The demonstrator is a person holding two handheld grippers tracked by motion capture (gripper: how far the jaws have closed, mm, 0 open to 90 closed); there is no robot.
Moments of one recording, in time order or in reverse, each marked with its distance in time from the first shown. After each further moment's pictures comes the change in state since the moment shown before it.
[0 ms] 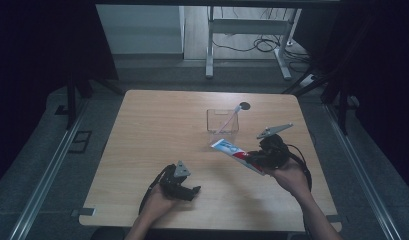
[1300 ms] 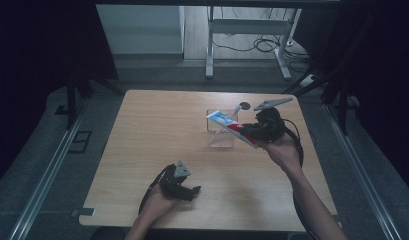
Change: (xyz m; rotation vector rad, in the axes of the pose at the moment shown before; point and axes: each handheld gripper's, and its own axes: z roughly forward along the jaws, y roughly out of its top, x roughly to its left) left arm 0.000 0.000 0.000 0.001 0.000 -0.001; right arm -0.013 0.066 -0.011 -0.153 -0.058 0.002
